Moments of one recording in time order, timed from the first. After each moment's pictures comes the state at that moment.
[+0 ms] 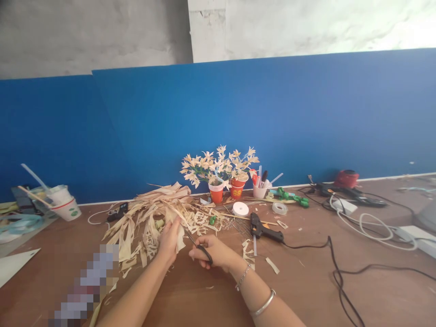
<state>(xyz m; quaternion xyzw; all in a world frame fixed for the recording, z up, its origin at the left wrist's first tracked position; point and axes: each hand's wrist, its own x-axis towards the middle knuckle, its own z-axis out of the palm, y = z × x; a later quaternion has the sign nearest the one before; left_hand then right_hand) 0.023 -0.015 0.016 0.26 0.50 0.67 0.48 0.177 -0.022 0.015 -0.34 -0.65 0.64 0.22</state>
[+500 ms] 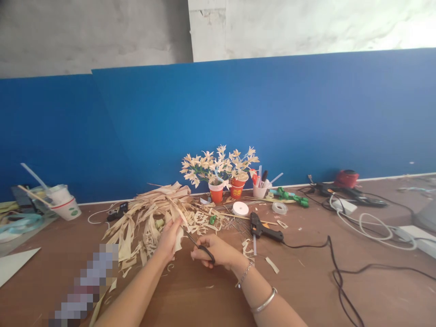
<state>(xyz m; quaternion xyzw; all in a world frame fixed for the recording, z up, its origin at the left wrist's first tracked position) 0.016 -0.015 0.017 0.29 0.48 0.63 0.54 0.183 -0.017 0.012 -0.33 -0.65 0.65 0.20</state>
